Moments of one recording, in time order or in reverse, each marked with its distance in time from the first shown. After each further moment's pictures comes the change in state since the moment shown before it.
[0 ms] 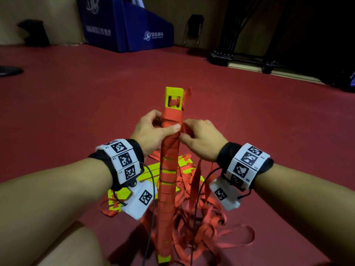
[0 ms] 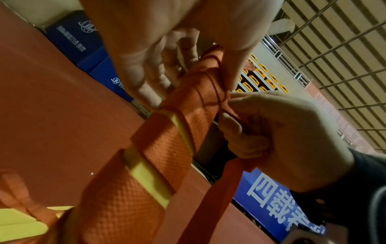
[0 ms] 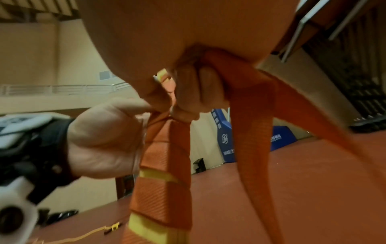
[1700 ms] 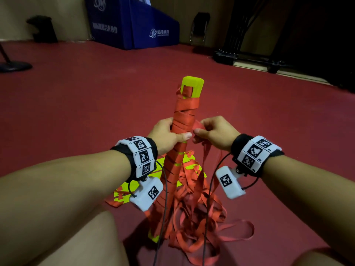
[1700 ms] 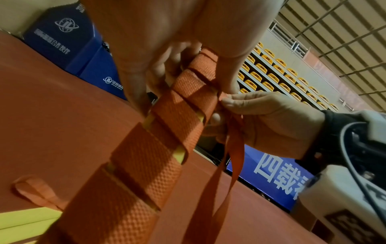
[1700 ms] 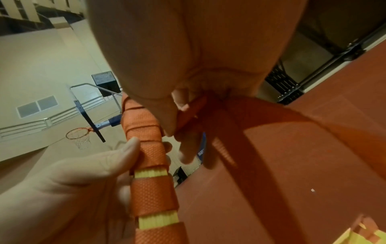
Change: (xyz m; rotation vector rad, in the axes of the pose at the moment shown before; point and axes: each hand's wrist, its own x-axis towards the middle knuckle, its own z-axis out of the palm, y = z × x) left_hand -0.011 -0.008 0.011 0.196 -0.150 -0.009; right_hand -0.001 0.036 -0.002 0.476 -0.084 0.225
